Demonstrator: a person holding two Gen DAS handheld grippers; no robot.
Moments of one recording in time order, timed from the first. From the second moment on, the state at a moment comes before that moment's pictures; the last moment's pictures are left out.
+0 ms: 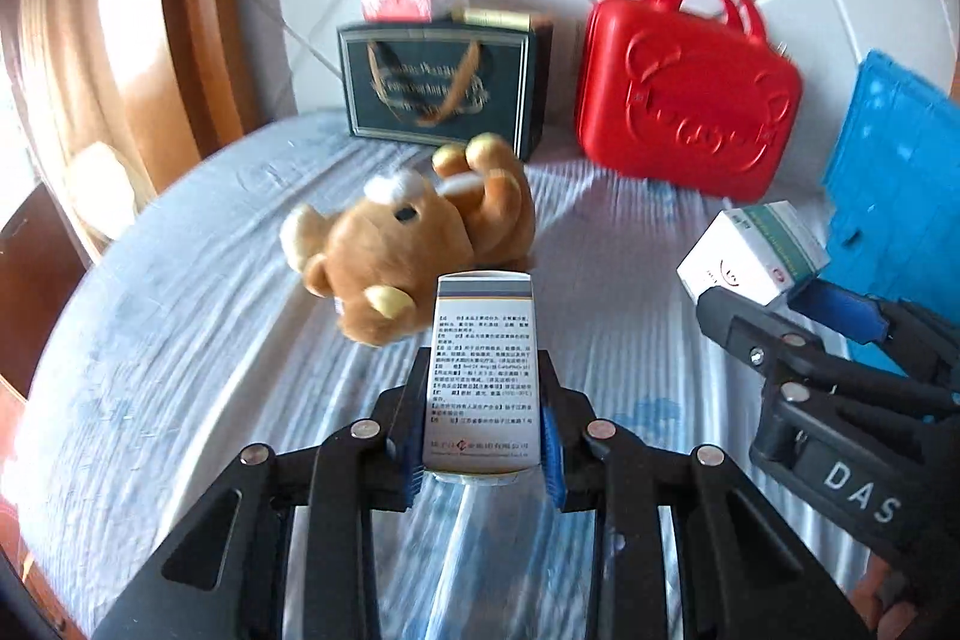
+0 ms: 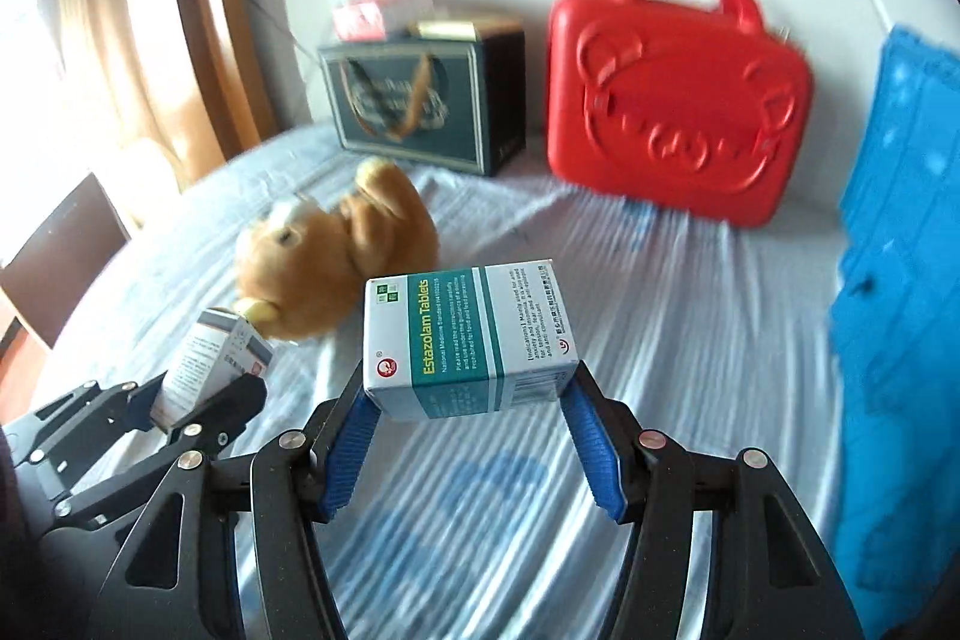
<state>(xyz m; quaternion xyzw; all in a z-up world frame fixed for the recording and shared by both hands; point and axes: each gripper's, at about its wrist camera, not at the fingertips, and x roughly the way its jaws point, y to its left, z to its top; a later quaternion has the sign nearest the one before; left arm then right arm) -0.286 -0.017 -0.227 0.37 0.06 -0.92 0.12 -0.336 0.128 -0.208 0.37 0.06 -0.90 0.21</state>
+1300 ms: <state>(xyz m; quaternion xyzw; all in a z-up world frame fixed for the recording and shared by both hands) -0.100 0.324 -0.045 0.21 -0.01 -0.98 -0.05 -0.079 0.448 0.002 0.19 0.03 -0.98 0.00</state>
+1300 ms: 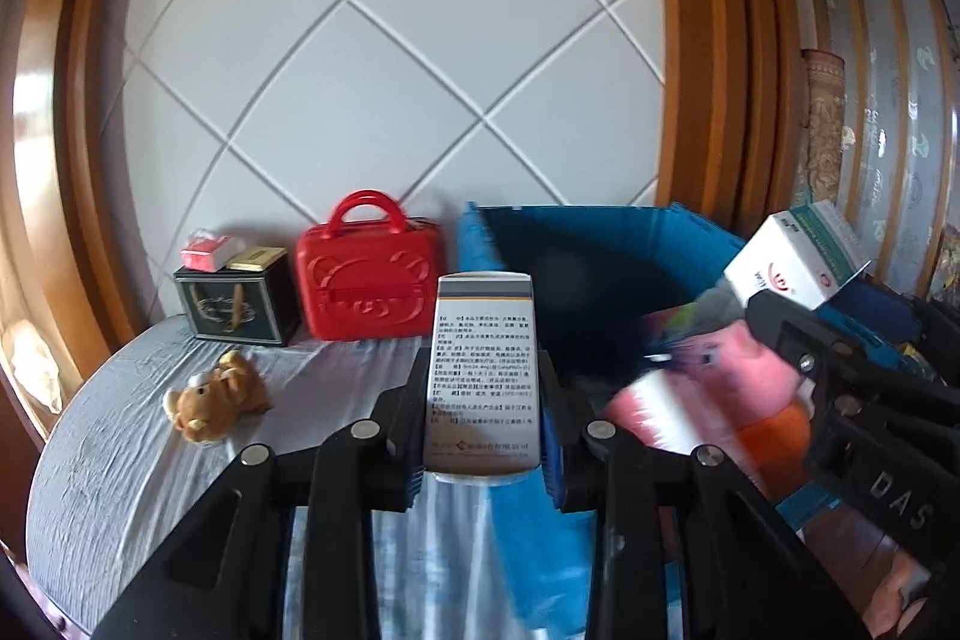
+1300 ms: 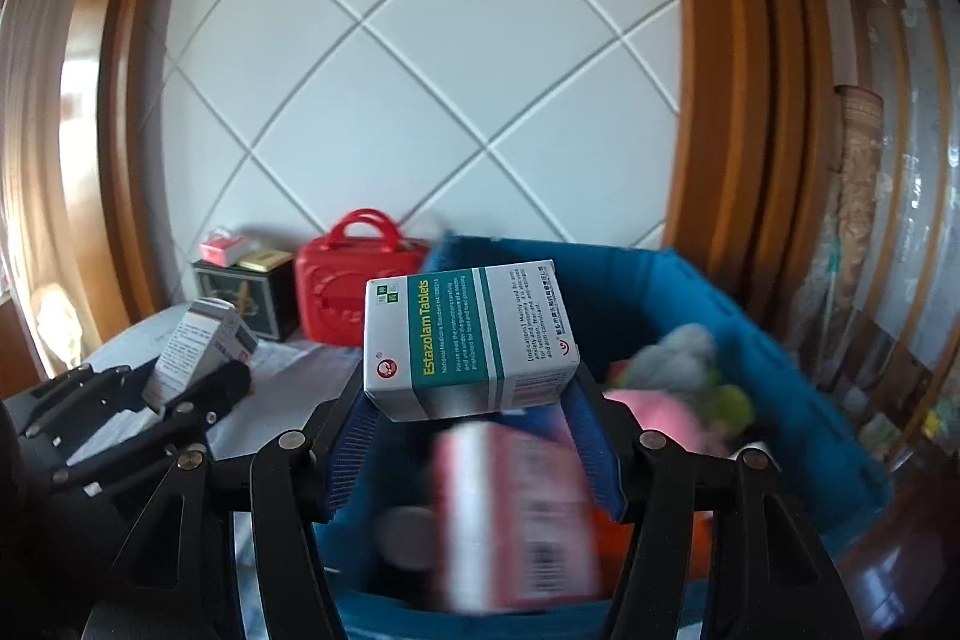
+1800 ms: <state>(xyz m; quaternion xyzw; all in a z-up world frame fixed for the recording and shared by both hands) -0.128 0.482 -0.079 0.29 -0.05 -0.95 -0.09 -0.098 0.639 -0.053 0.27 0.02 -0.96 -0.02</state>
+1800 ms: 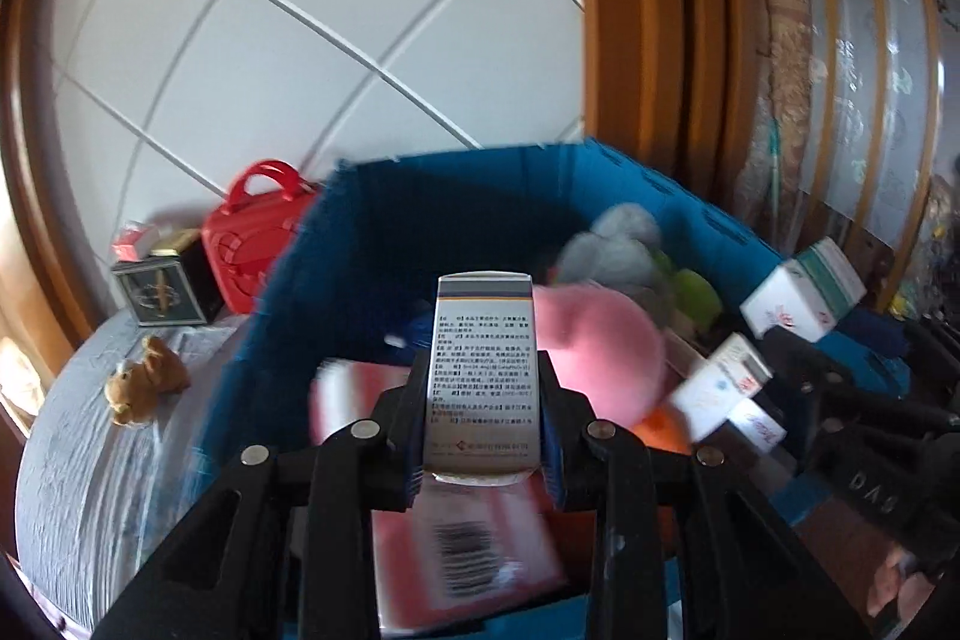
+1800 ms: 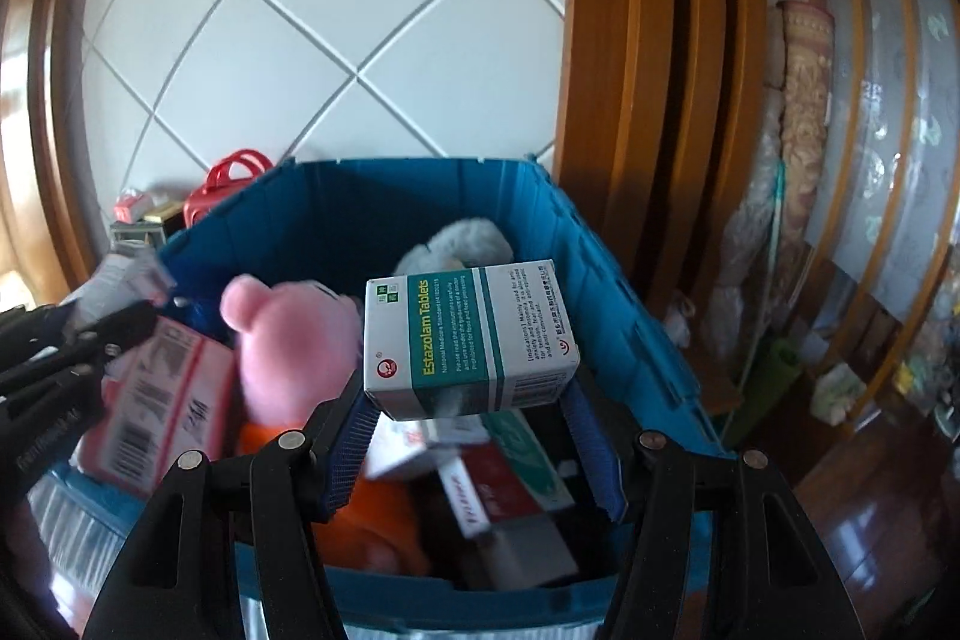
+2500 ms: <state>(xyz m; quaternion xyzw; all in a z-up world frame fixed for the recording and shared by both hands) -0.144 0.488 -0.102 0.34 -0.05 -0.94 -0.06 -0.116 0.618 -0.063 0.29 0.07 -0.95 0.09</state>
